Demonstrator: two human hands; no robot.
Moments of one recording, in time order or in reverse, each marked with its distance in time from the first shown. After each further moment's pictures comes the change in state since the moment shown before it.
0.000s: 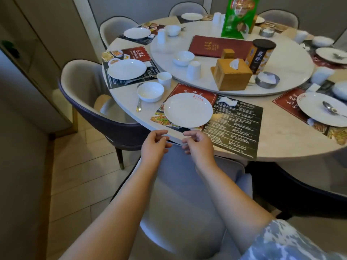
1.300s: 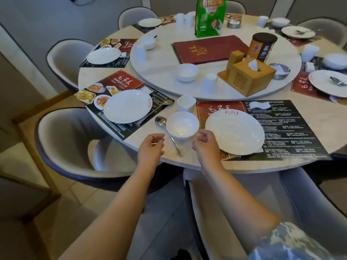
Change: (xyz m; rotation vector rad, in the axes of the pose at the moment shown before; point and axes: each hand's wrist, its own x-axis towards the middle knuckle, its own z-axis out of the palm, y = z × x) left_hand 0.288 0.051 -0.142 0.260 -0.357 0.044; right_hand 0.132 -0.041 0.231 0.051 0.494 0.130
